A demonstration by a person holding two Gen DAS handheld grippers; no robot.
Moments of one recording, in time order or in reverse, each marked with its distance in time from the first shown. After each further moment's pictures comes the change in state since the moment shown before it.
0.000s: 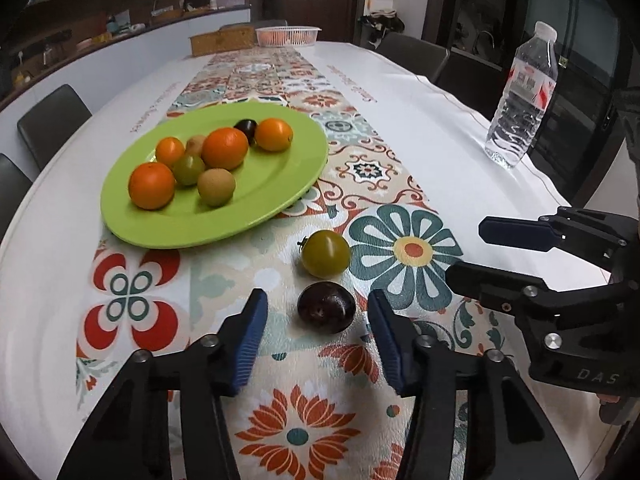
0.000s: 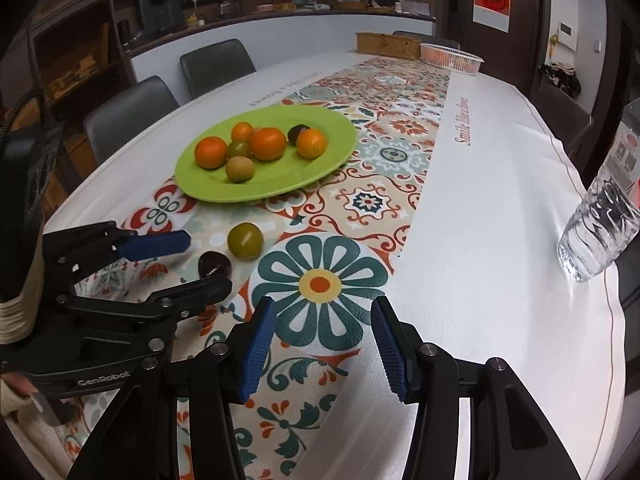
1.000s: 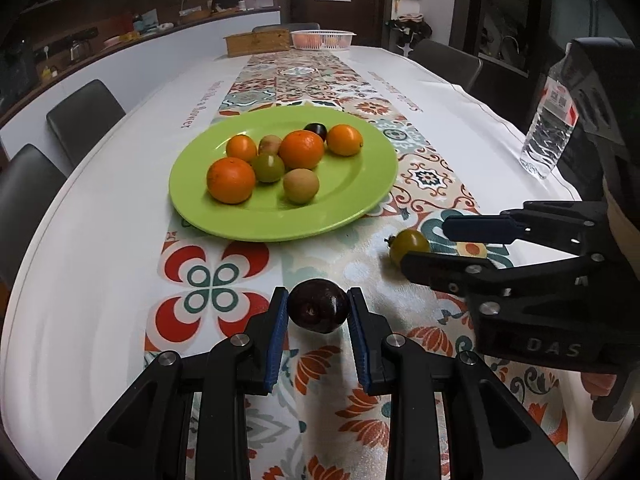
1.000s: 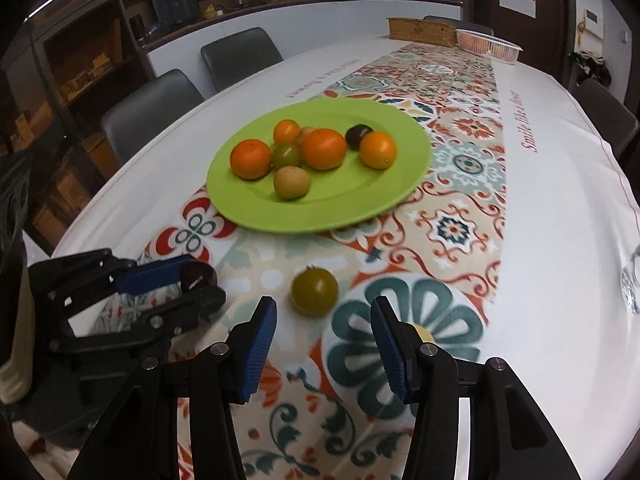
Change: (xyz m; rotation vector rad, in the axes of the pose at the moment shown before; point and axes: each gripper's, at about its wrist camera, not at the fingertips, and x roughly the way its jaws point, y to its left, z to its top) left arm -0.024 0.046 -0.004 -0.038 -0.017 0.094; right arm 0.043 0.044 0.040 0.003 0.055 0.115
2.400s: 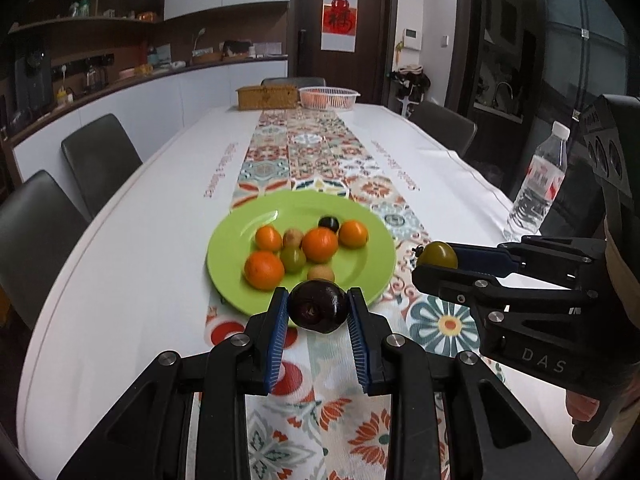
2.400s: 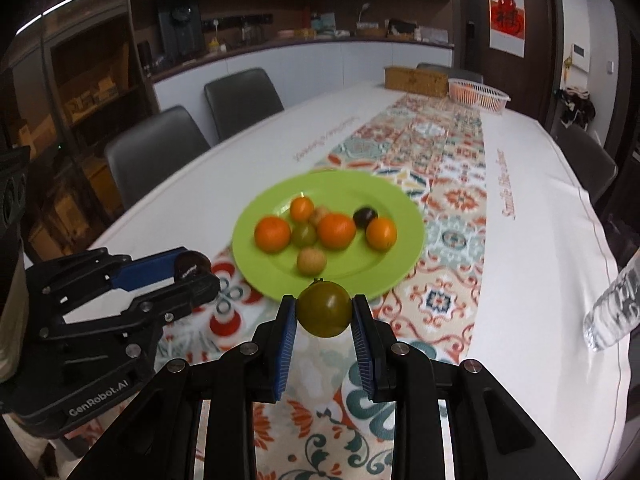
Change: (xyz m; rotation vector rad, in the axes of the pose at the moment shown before) left arm -0.061 0.020 0.043 -0.027 -0.186 -0.017; right arm -0.057 0.027 0.035 -0.027 -0.166 -0.058
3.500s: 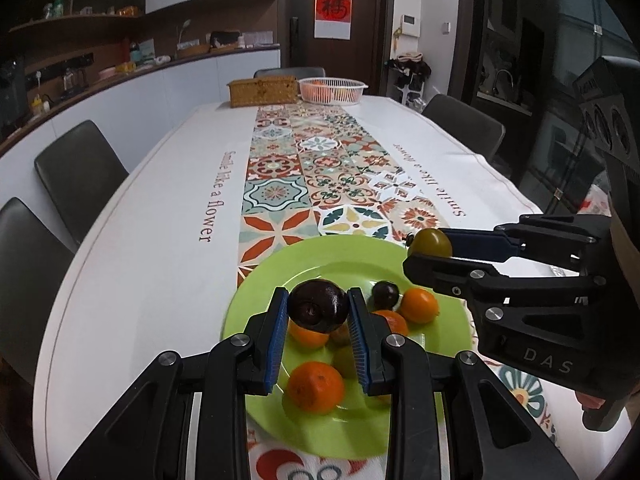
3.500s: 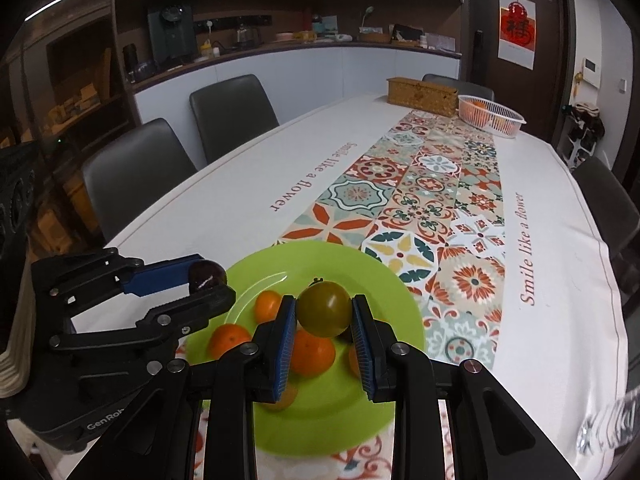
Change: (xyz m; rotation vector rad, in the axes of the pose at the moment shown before) left arm 0.104 0.057 0.076 0.037 0.062 -0.027; right arm 0.092 -0.024 0.097 -0.038 0.023 -0.011
